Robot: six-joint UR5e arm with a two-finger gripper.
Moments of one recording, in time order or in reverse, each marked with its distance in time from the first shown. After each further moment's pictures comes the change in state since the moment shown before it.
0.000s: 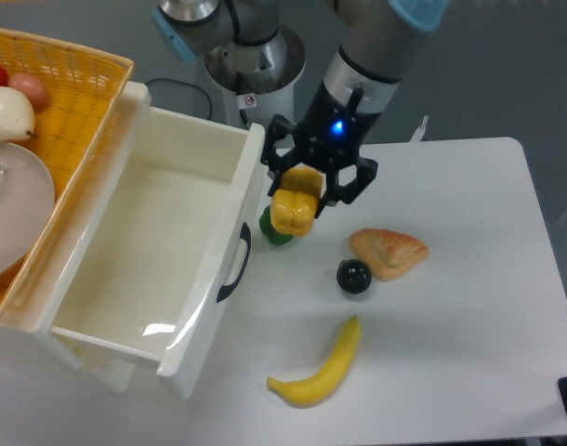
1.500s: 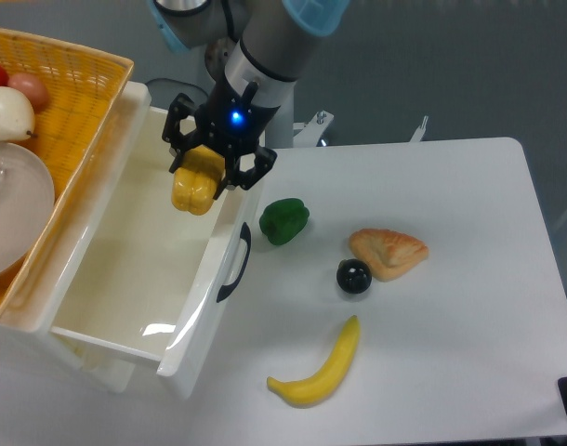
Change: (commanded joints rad) arm -0.164 0.018 -0.066 -0.046 -0.009 -0.028
